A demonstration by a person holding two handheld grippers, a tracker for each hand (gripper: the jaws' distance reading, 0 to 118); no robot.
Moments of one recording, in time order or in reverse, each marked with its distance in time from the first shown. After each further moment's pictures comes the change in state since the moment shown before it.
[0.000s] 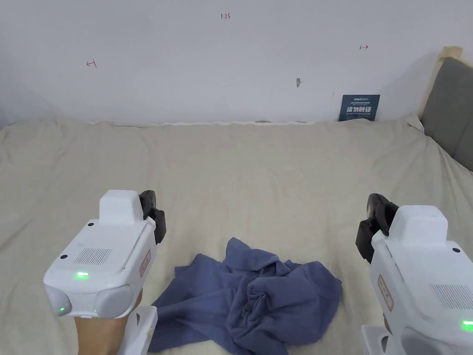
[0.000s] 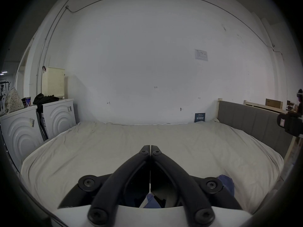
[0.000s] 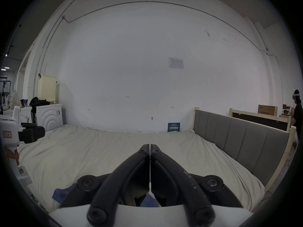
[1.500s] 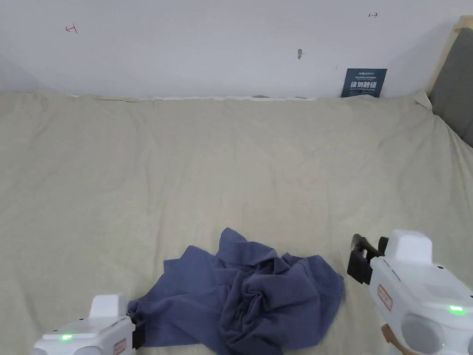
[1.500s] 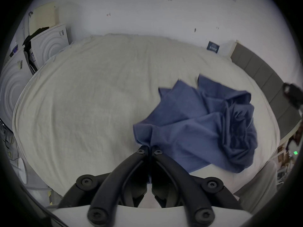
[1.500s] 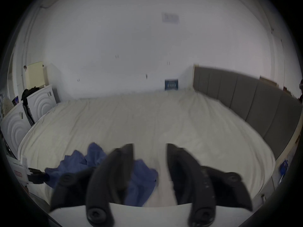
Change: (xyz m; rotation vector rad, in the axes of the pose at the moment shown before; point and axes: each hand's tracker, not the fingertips) left arm -0.045 -0.164 -0.025 -0.746 -0.057 0.174; right arm 0.030 -0.088 -0.101 -0.456 -0.013 -0.101
